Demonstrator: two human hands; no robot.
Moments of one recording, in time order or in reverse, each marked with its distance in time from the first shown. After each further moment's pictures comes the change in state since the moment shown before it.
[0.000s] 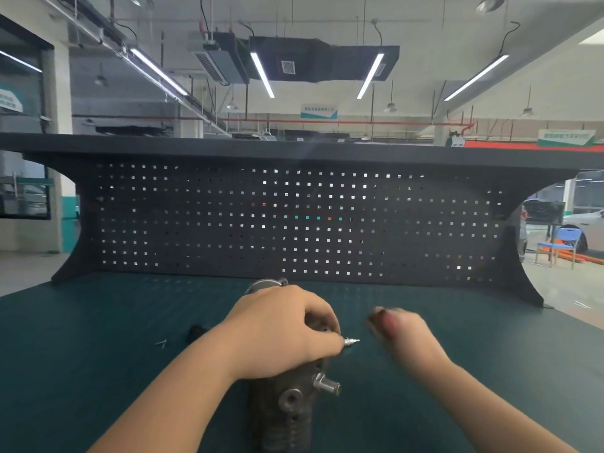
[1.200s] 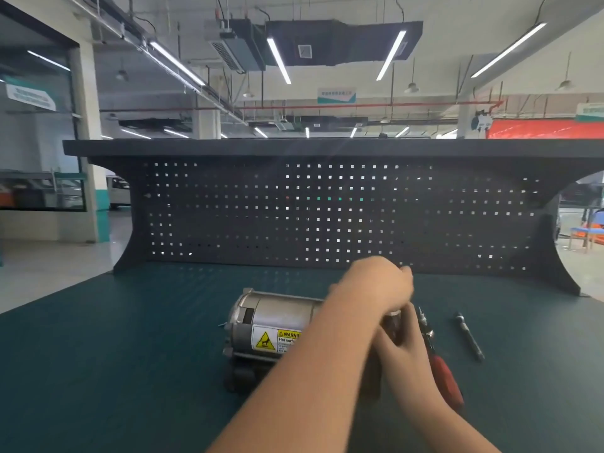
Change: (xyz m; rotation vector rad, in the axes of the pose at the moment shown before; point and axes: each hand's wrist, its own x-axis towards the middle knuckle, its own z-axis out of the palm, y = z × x) left_hand 0.041 0.030 -0.003 -0.004 -0.040 -0.302; right_hand -0.072 -0.131 0.029 1.093 0.267 0.069
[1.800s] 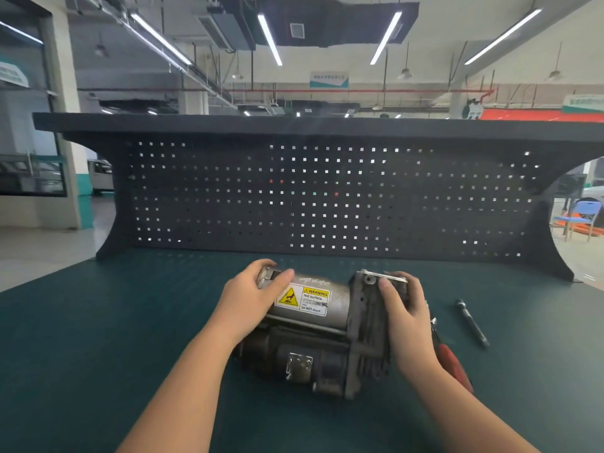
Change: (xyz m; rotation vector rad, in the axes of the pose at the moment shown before) left_hand 0.011 -0.188 0.015 -0.543 0.339 -0.026; right_hand 0.048 0.023 0.003 0.027 0.213 0.074
